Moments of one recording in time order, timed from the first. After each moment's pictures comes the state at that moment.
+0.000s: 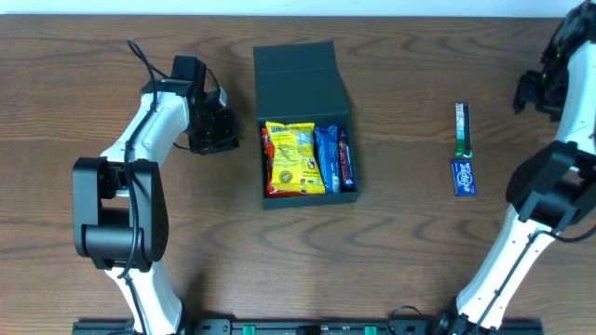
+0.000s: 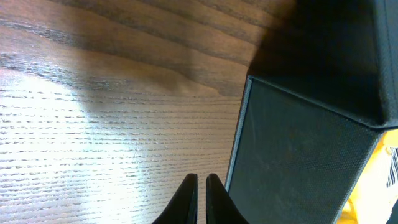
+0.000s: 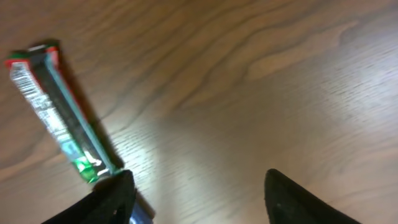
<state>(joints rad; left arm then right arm) -0.08 1.99 1.43 -0.87 0.41 -0.29 -0.38 2.42 2.41 -1.48 0.13 -0.03</state>
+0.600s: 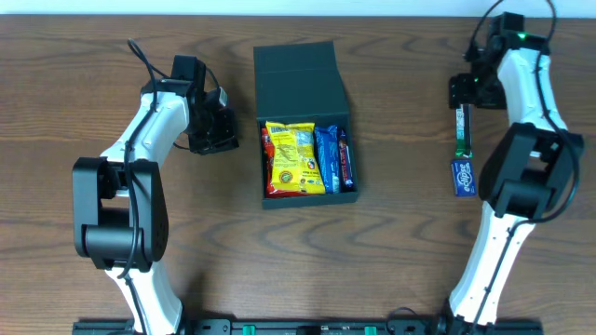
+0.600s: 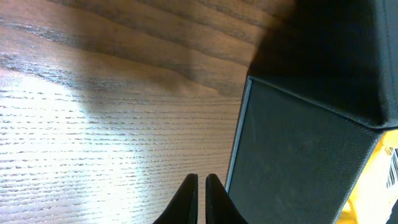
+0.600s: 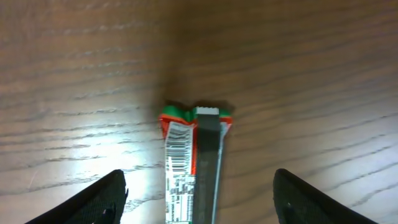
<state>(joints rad) -0.08 1.99 1.43 -0.87 0.41 -0.29 -0.19 2.42 2.13 -1.13 0.07 -0.14</state>
